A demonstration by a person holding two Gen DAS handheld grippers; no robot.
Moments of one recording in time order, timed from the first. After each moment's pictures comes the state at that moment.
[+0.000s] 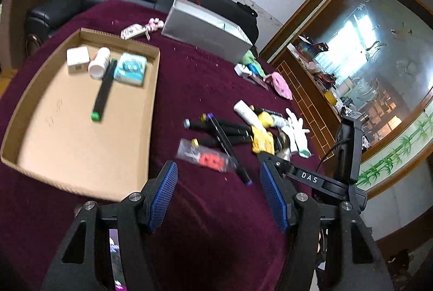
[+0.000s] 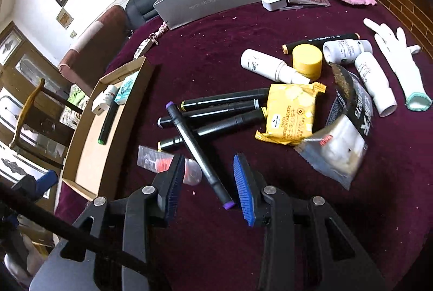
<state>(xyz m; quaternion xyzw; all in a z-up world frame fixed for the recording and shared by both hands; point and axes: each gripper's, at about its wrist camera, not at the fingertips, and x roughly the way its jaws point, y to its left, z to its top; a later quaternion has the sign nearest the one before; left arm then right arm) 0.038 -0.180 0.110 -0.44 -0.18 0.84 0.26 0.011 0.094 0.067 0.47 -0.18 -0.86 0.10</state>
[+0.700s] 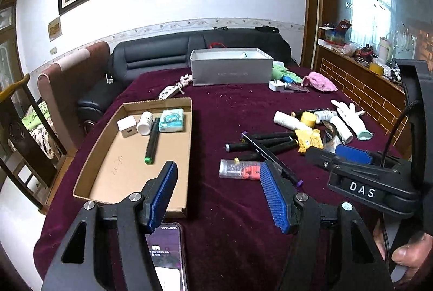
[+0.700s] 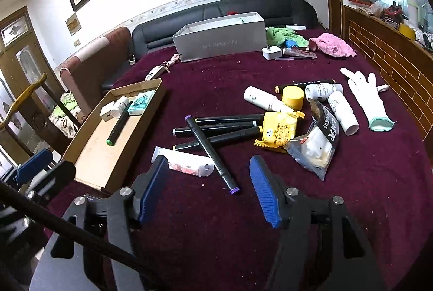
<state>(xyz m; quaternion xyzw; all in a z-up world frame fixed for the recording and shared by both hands) 0.108 -0.122 0.131 -0.31 0.04 0.94 0.11 0.079 0.062 0.104 0.36 -0.11 -0.92 0.05</state>
